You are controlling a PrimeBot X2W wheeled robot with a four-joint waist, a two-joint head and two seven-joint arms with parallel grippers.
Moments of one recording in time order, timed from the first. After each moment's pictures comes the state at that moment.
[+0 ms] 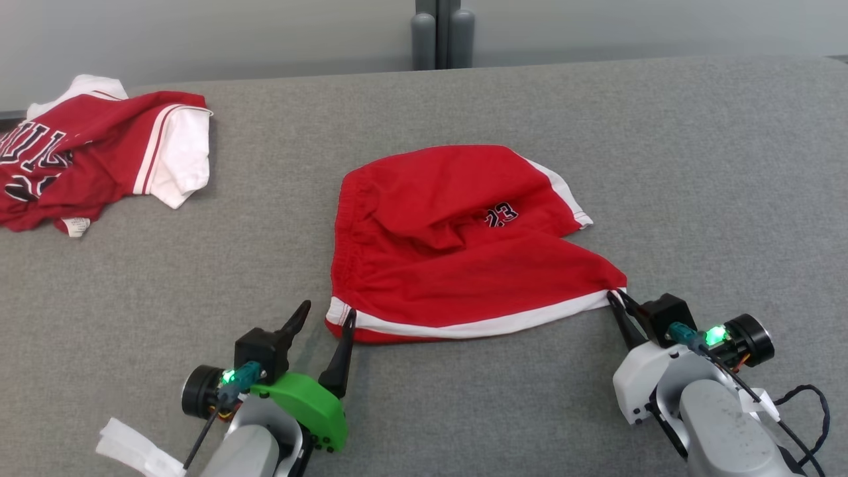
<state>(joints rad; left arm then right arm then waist) -0.28 0.11 -0.41 0.57 -0.35 -0.13 -0.24 -0.41 -0.09 0.11 0.77 -0.14 0.13 -0.26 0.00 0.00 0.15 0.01</state>
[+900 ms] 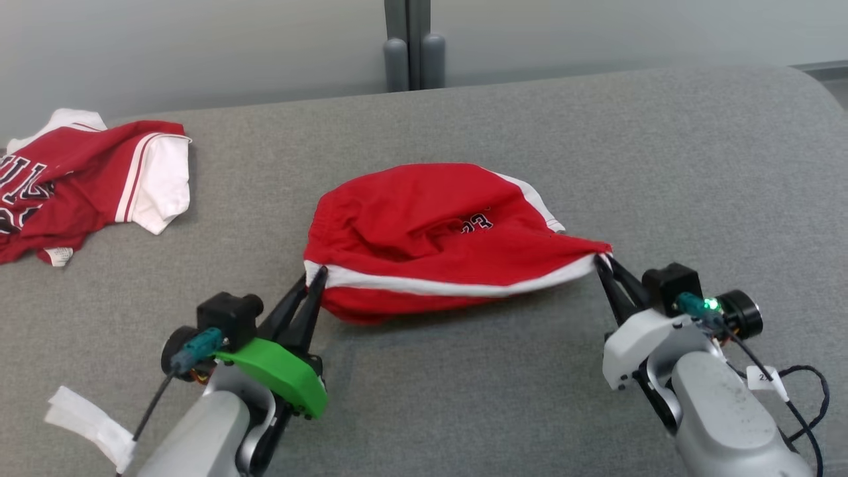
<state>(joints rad) -0.38 0.26 -0.59 0.47 -0.62 -0.13 -0.24 -0.44 -0.09 0.17 0.70 0.05 0.13 -0.26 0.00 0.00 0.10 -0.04</state>
